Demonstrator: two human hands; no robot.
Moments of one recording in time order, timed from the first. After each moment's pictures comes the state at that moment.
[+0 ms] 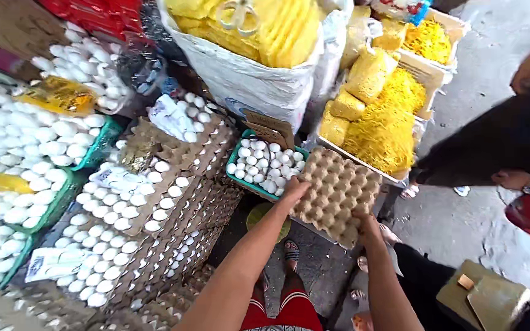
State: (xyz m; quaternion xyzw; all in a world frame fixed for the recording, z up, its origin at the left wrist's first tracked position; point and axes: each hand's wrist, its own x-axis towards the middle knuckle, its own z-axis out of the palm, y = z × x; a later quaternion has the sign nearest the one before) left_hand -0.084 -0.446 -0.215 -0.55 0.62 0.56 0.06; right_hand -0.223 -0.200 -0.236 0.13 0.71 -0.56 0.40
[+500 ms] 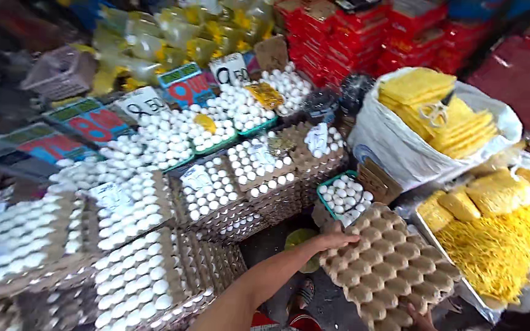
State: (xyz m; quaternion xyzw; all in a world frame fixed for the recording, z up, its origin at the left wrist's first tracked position) left_hand 0.106 -0.429 -0.107 -0.52 0.54 0.65 -0.12; right_hand -0.111 -0.187 -0.095 -0.08 0.57 -0.61 0.53
